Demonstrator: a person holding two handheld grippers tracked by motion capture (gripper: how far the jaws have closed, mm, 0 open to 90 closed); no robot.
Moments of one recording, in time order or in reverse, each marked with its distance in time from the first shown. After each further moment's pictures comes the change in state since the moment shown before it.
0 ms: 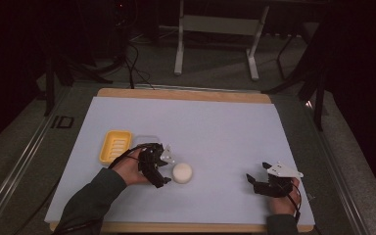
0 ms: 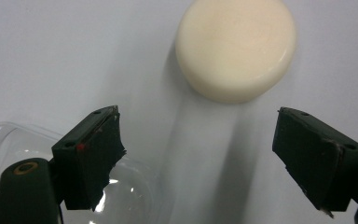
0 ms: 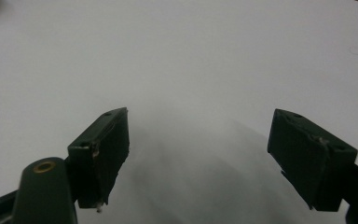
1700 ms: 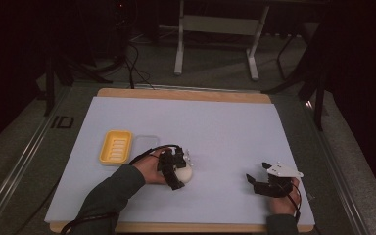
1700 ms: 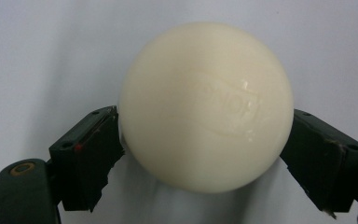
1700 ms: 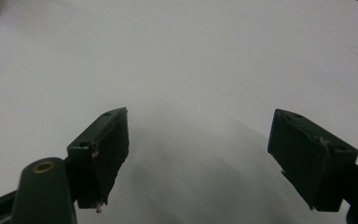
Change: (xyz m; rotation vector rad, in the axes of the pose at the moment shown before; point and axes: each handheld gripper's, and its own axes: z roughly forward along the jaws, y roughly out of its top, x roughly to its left) left arm -0.003 0.041 0.045 0.118 -0.132 0.034; right arm 0.000 0.000 0.000 0.001 0.006 -0.001
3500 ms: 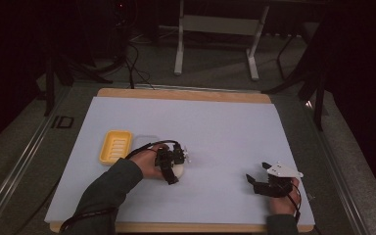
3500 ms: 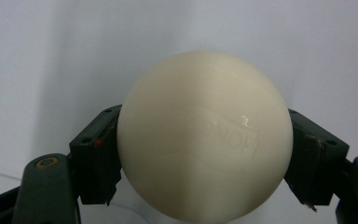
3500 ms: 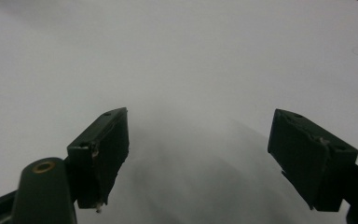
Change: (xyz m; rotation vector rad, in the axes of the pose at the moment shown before) left arm 0.012 -0.001 -0.010 0.128 0.023 -0.010; right arm 0.000 0.000 0.000 0.001 0.002 -0.003
